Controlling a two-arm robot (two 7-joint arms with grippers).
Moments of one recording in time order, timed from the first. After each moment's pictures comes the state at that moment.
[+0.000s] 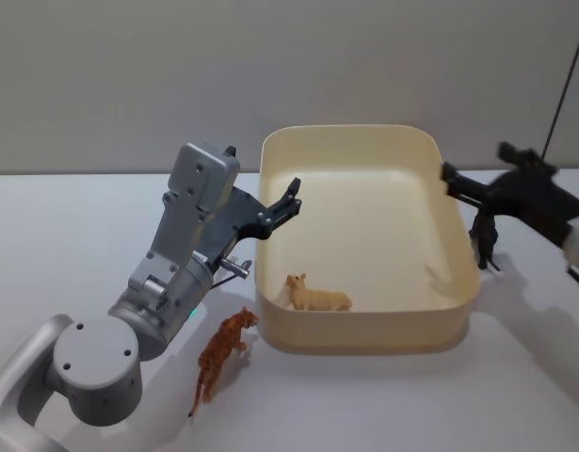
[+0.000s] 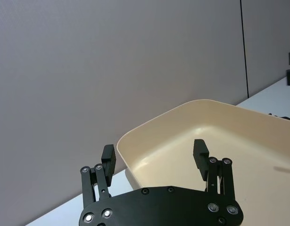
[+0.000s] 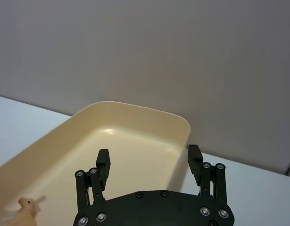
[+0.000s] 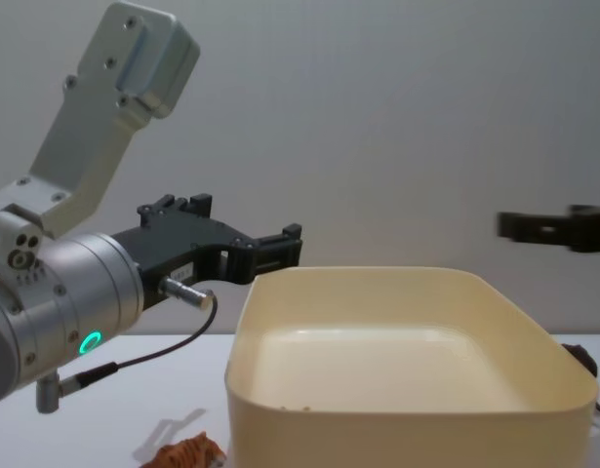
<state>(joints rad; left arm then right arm) -0.24 0.38 0.45 -1.63 -0.20 0.01 -0.01 0.22 0.35 -0.17 -1.63 0.37 0.27 0.31</state>
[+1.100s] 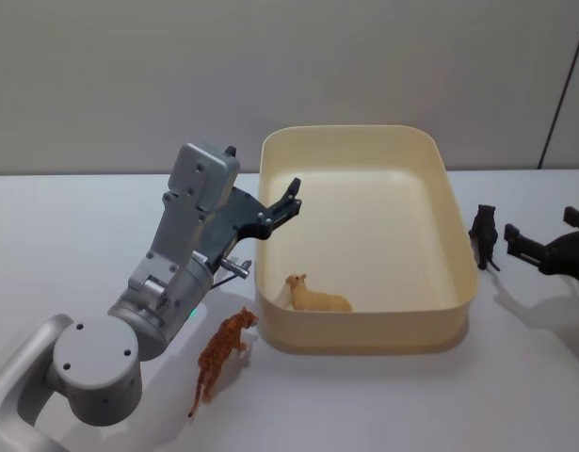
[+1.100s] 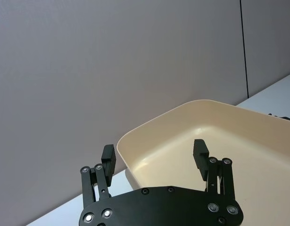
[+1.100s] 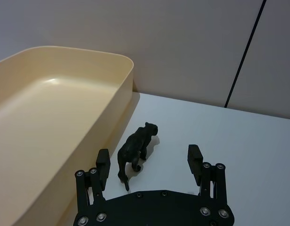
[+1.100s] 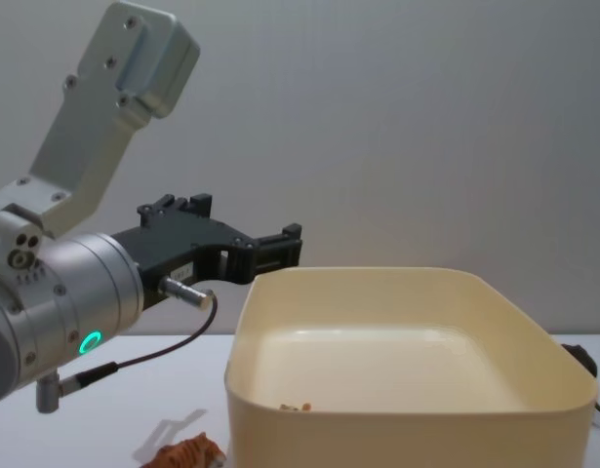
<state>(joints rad) -0.24 0.38 0.45 -1.63 -0.20 0.01 -0.01 0.07 0.44 -0.11 -1.64 0.38 0.28 0.20</state>
